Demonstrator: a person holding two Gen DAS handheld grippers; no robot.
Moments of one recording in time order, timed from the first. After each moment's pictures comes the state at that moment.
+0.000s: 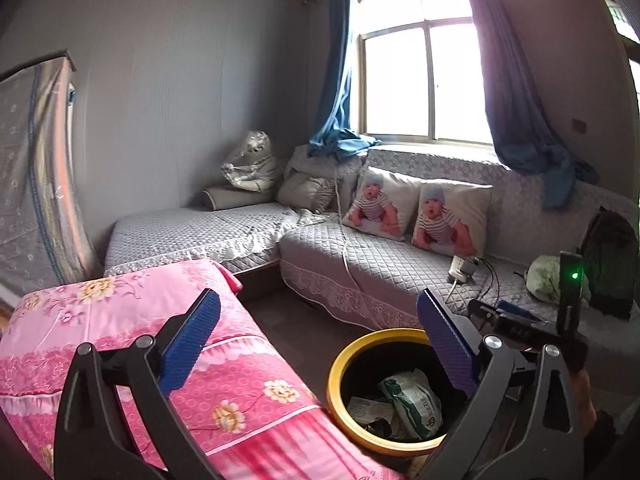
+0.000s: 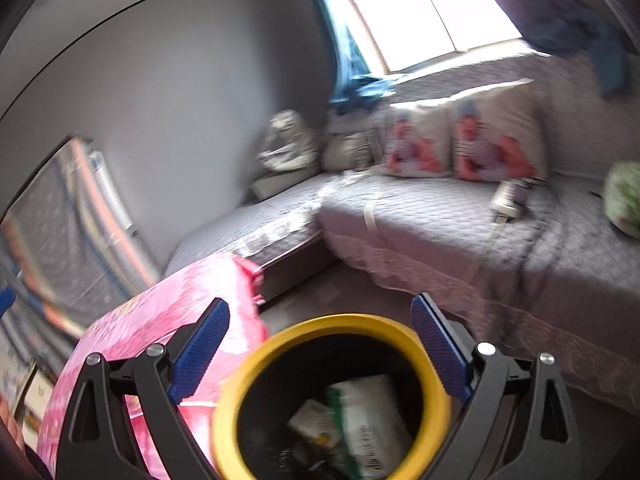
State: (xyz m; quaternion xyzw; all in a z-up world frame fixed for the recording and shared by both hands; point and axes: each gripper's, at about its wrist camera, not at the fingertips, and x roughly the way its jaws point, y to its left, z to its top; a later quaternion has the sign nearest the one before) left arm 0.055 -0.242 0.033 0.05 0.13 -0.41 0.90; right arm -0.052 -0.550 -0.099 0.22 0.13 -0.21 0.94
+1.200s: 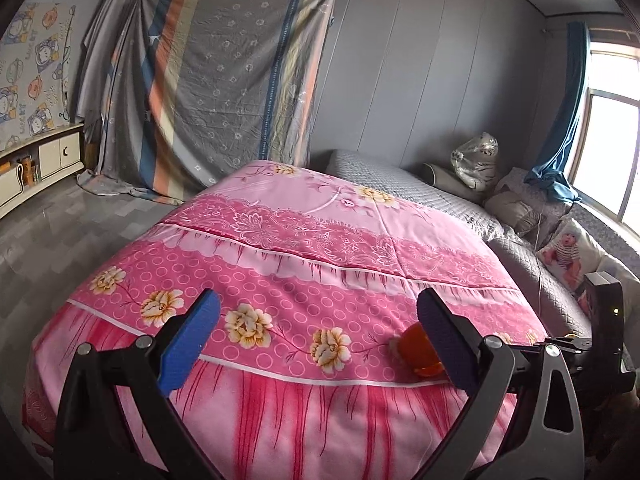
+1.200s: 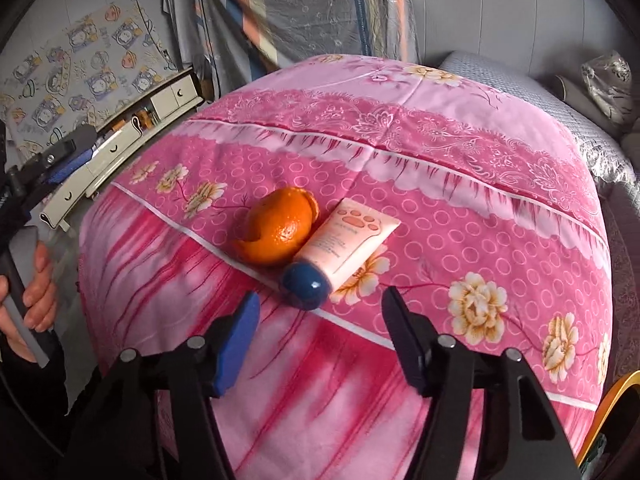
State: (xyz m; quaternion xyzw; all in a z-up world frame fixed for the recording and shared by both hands) left arm 0.138 0.126 -0.075 -0.11 0.23 -0.07 0.96; right arm 0.189 -0.142 -0.156 -0.05 0.43 0.21 0.87
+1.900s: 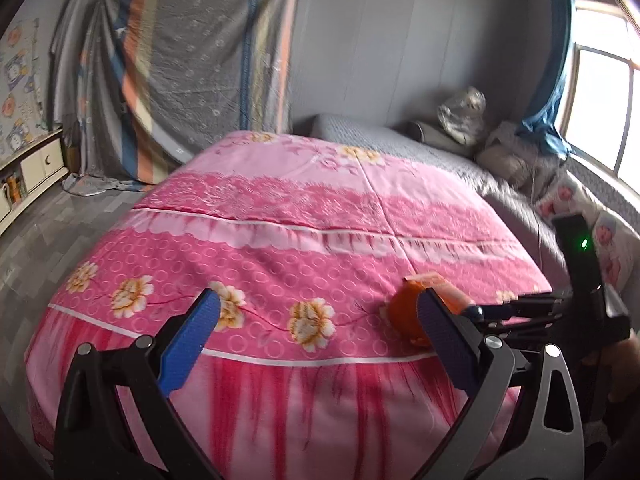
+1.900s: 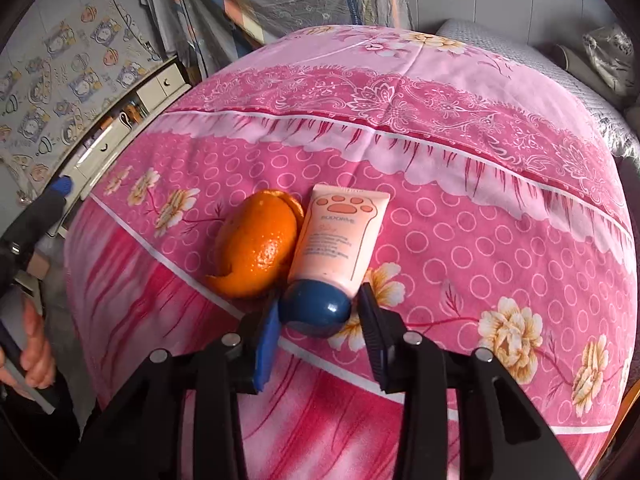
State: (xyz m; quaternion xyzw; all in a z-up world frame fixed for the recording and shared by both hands) left arm 0.159 0.089 -0.096 -0.05 0.30 -0.10 0.95; right arm 0.238 -0.137 -0.175 -0.03 0.48 0.21 0.85
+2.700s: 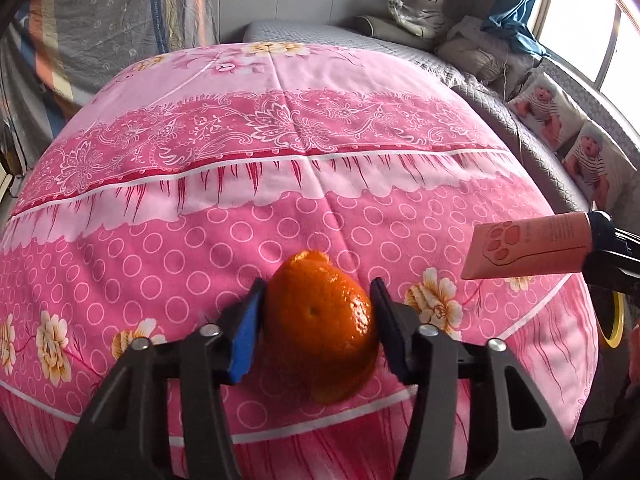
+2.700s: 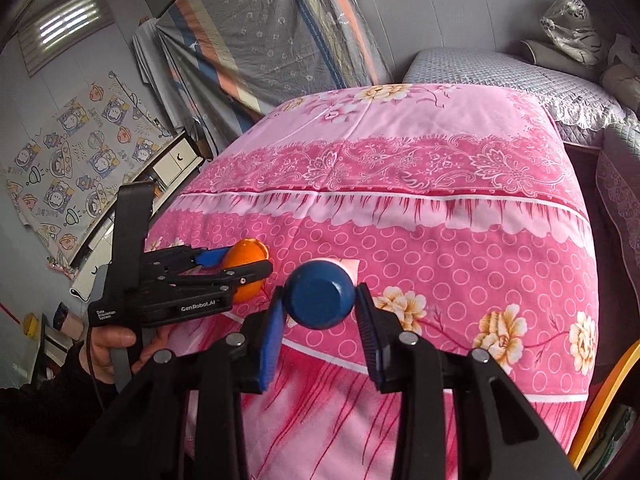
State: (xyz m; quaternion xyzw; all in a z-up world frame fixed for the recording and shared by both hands) left arm 0.253 -0.021 -0.154 0.02 0.44 -0.18 0.88; right arm 0.198 -0.239 -0.120 0.08 0.40 0.22 0.89
